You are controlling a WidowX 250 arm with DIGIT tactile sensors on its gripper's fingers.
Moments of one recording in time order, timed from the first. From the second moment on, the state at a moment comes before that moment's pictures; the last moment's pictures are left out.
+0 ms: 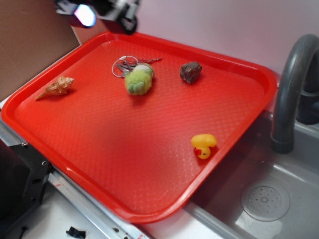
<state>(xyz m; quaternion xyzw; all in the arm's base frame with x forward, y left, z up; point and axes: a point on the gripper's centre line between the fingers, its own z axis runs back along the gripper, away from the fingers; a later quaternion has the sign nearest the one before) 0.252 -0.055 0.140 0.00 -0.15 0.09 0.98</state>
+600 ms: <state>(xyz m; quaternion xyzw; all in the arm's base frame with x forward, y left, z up) 0.322 -0.061 0.072 0.01 -0.13 0.08 0.99</state>
